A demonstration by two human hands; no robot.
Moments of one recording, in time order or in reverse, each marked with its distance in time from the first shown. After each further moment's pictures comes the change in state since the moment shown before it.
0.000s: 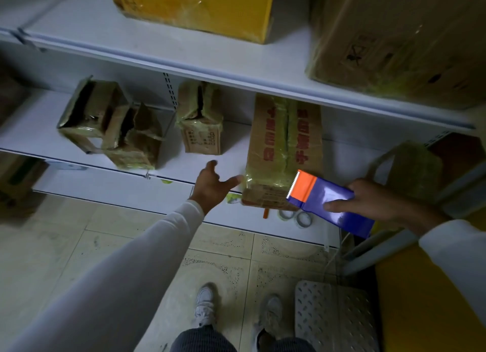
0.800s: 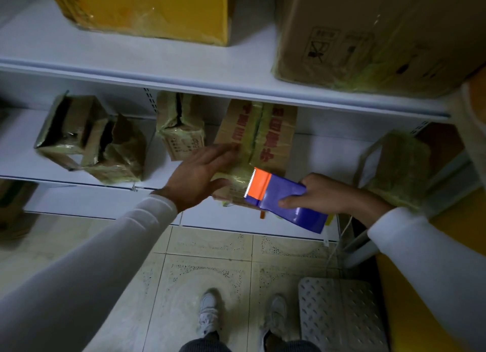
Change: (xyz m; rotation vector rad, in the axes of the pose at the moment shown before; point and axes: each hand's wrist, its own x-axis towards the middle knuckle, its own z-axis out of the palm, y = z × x) left_hand 0.019 0.020 -0.031 0.694 -0.007 0.988; right_hand 0.025 -0.028 0.021 0.082 -0.147 -0.100
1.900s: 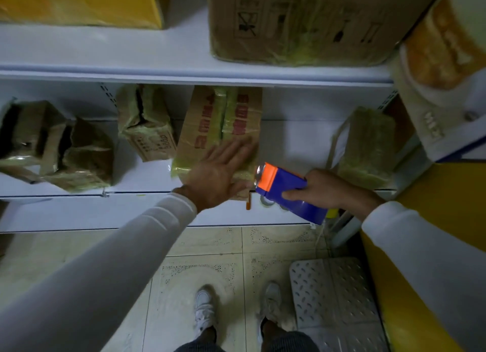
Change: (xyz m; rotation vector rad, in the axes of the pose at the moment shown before) left_hand 0.045 0.074 0.042 0.092 -0.130 0.092; right_hand -0.014 0.078 0.002 -0.022 0.189 0.139
